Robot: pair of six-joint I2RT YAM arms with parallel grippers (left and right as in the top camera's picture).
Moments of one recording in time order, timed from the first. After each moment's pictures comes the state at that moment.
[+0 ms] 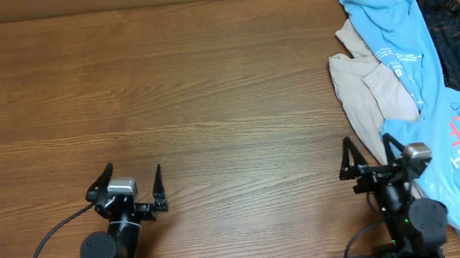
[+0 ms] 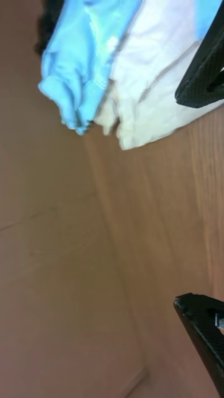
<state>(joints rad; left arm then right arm) 0.07 0.03 0.08 -0.18 0.20 0.02 0.05 0.02 0.14 -0.19 -0.09 0.35</state>
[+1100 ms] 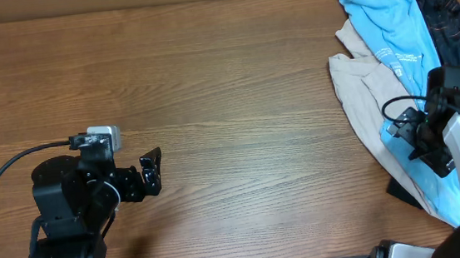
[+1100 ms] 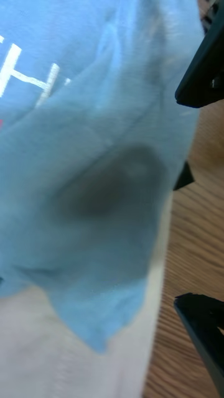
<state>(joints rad) 0.07 0.74 0.88 -0.80 0.32 -0.05 -0.32 1.45 1.06 -1.10 0.18 0.64</state>
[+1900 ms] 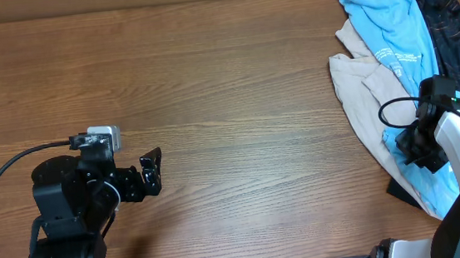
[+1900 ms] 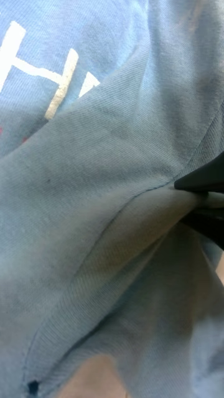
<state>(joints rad) 0.07 0.74 0.88 -0.80 0.32 -0.05 -0.33 1.55 0.96 -0.95 0.28 0.67</state>
